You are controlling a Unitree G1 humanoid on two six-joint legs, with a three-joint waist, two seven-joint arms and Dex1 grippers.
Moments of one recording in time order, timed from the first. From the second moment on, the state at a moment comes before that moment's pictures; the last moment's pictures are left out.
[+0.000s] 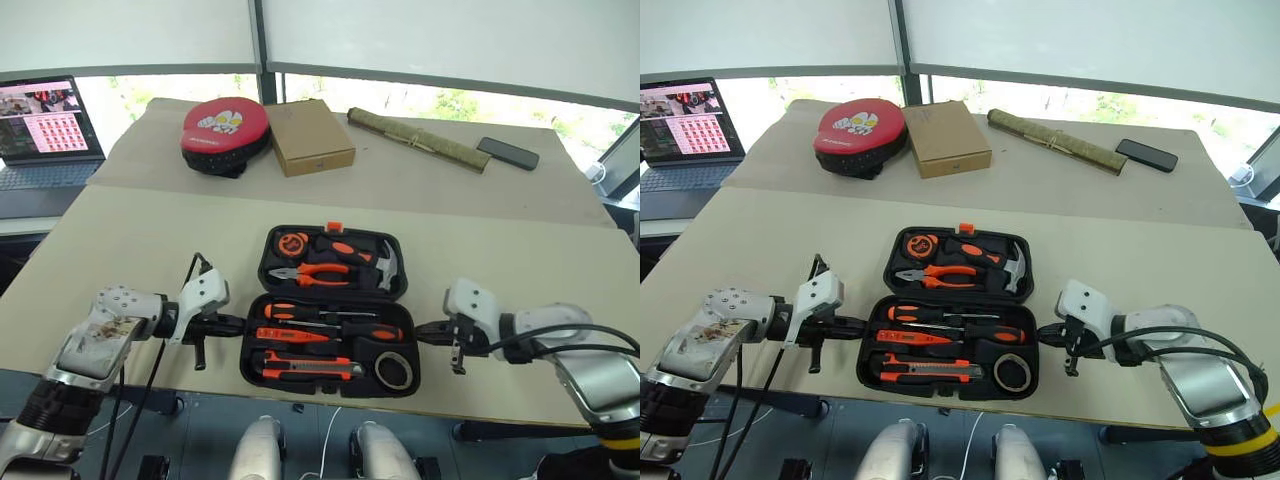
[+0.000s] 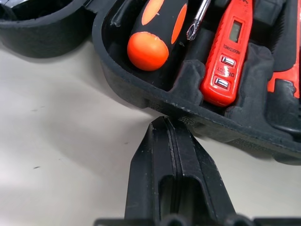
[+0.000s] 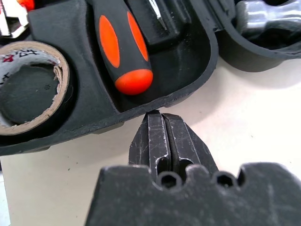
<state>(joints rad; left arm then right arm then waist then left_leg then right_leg) -0.25 0.84 -0.09 -0.10 -0.25 0.48 -1.25 -0.09 -0.87 0.04 -0.41 0.24 0.60 1.03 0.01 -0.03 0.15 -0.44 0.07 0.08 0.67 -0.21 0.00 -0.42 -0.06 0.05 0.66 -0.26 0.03</state>
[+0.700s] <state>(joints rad) -0.79 0.61 0.01 0.33 -0.40 1.17 -0.95 -0.63 -0.63 -0.06 0.02 0.45 1.12 0.78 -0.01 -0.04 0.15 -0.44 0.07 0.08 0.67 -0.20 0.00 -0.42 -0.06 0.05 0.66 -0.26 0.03</state>
